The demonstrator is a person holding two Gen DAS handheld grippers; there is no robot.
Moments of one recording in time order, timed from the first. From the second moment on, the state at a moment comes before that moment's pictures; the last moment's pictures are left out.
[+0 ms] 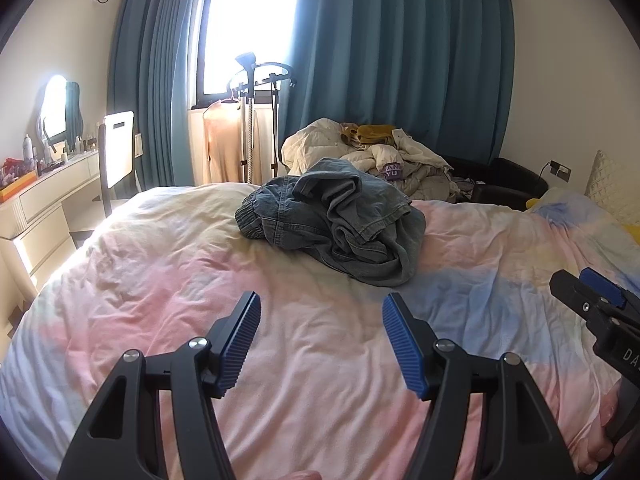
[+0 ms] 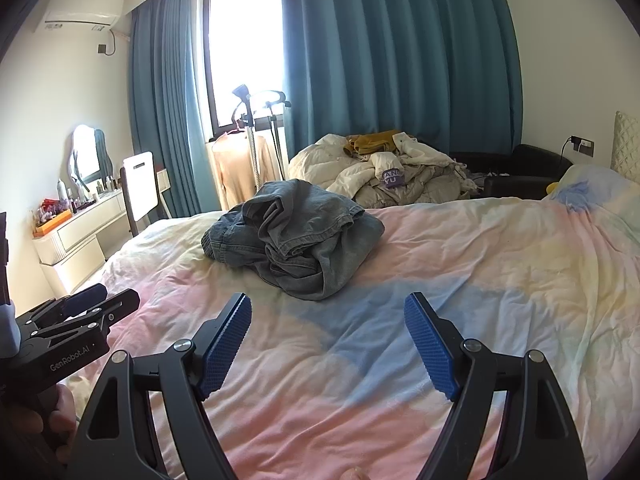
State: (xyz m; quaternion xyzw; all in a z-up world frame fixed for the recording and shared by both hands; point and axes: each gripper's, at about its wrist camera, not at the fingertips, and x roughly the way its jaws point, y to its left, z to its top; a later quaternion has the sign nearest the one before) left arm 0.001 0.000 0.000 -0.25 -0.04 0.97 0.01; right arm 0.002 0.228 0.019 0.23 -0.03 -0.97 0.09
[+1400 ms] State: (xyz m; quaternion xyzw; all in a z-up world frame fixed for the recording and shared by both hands) left arm -0.008 0.002 -0.011 -0.28 -0.04 0.96 0.00; right arm -0.001 0.229 0.016 0.23 -0.04 -0.97 0.10
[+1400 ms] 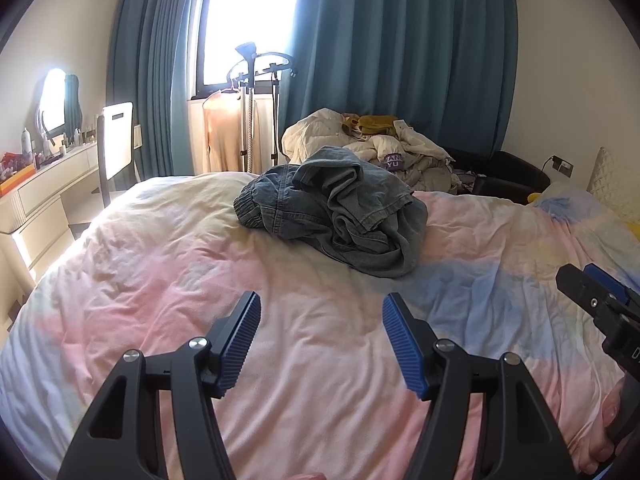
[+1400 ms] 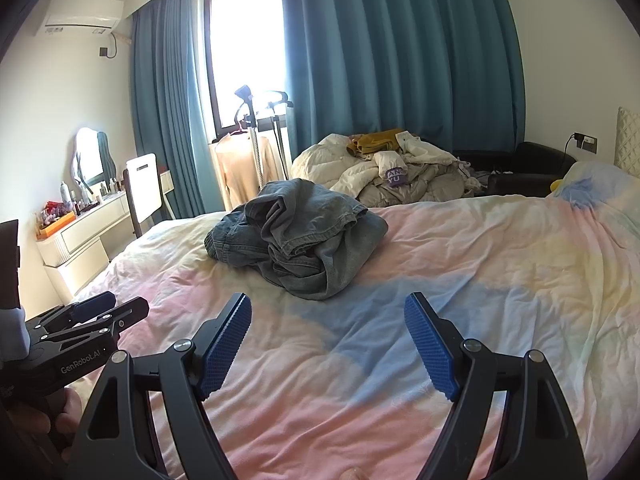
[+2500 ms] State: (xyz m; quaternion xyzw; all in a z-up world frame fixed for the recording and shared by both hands) left arm -0.006 0.003 -0.008 -0.28 -0.04 0.96 0.00; right arm 0.000 0.235 0.016 0.23 -0.05 -0.97 0.10
